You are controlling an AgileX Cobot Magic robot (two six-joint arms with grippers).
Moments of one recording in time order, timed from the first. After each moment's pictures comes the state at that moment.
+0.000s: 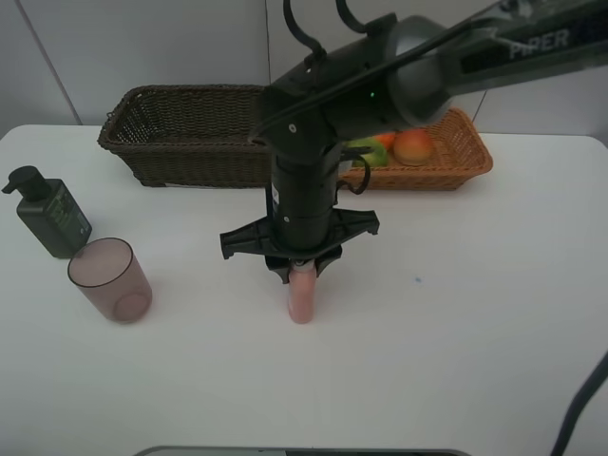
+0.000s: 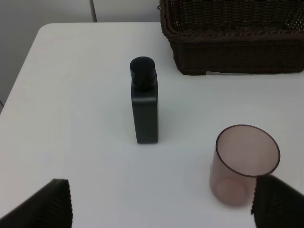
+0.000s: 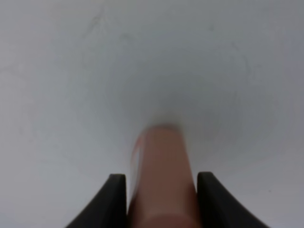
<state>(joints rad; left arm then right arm) -0.04 -0.01 -0.50 0.06 1.07 -0.05 0.89 2.04 -1.38 -0.16 0.95 0.80</state>
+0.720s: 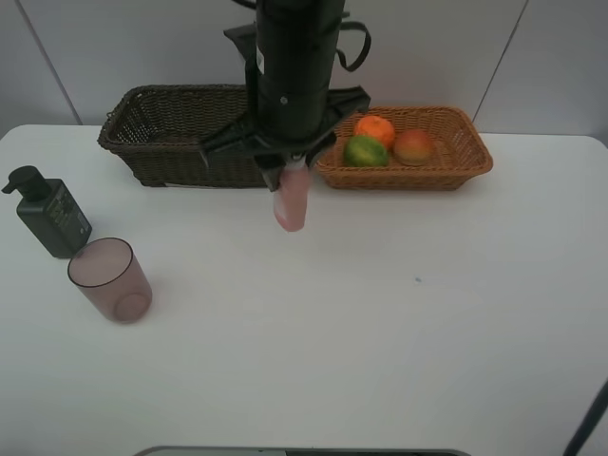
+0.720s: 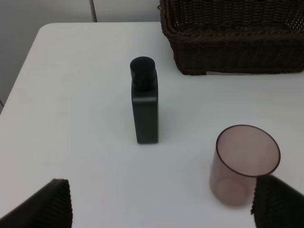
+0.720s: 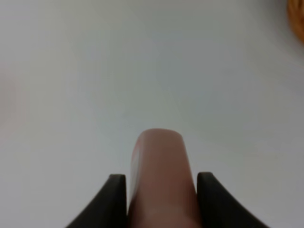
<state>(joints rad) -0.04 -0.01 -0.50 0.06 1.07 -0.05 0.86 1.98 -1.76 -0.23 1.20 0.41</state>
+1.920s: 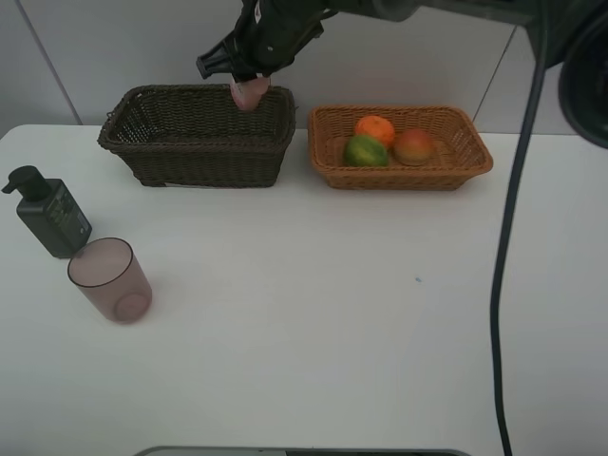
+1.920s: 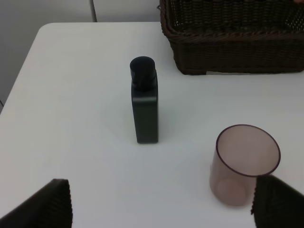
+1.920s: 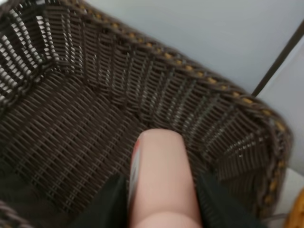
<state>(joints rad) -0.04 -0.01 -0.50 0.06 1.07 -0.05 0.68 2.29 -2.07 -0.29 0.62 0.23</state>
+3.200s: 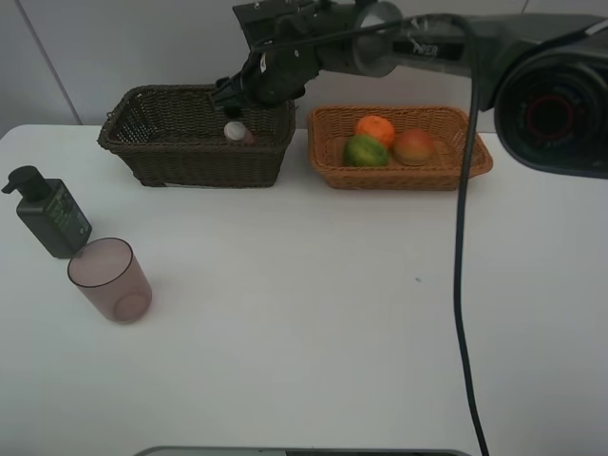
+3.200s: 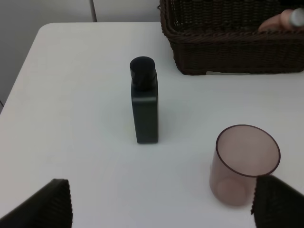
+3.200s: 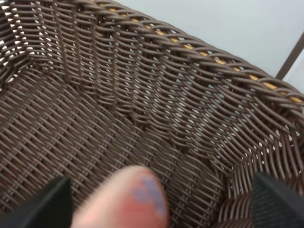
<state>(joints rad) -0.04 -0.01 -0.50 0.06 1.07 -0.05 0.64 2.41 -2.07 -0.26 0.47 0.25</state>
